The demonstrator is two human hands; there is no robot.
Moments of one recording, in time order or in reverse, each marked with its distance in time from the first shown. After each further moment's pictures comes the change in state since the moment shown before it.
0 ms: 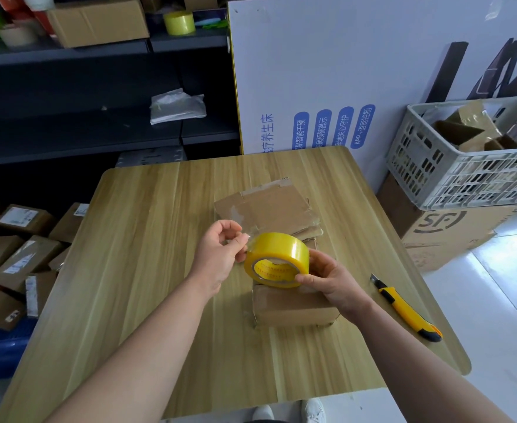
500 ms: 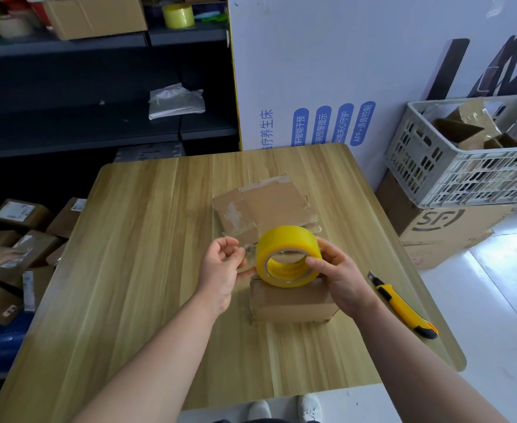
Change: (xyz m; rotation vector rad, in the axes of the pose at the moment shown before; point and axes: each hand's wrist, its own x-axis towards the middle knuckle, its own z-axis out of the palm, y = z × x) left_hand -0.014 -0.037 0.010 -0.169 0.102 -0.134; right_hand -0.002 -0.006 -0.007 0.128 0.088 -0.036
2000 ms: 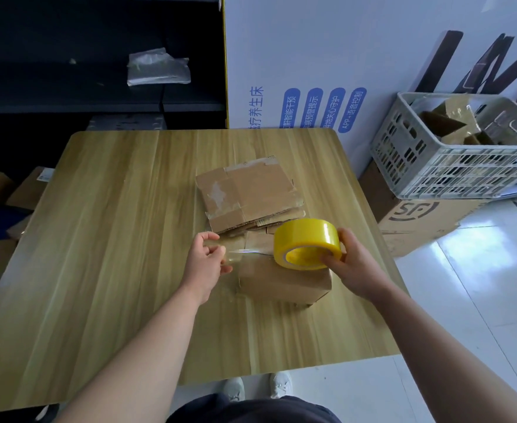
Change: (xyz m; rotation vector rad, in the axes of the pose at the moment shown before) left_hand 0.019 -0.049 -0.020 0.222 0.002 -0.011; right_hand -0.027 -0.035 -0.031 -0.891 0.146 0.032
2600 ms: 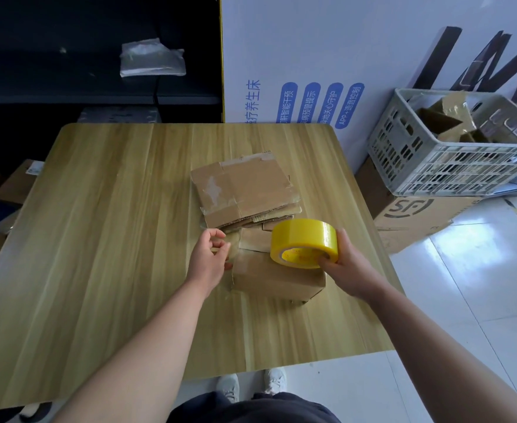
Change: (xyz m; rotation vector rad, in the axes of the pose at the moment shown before) left_hand 0.008 -0.011 0.010 0.202 -0.009 0.097; right_hand -0.001 0.004 0.004 -0.114 -0.045 0.045
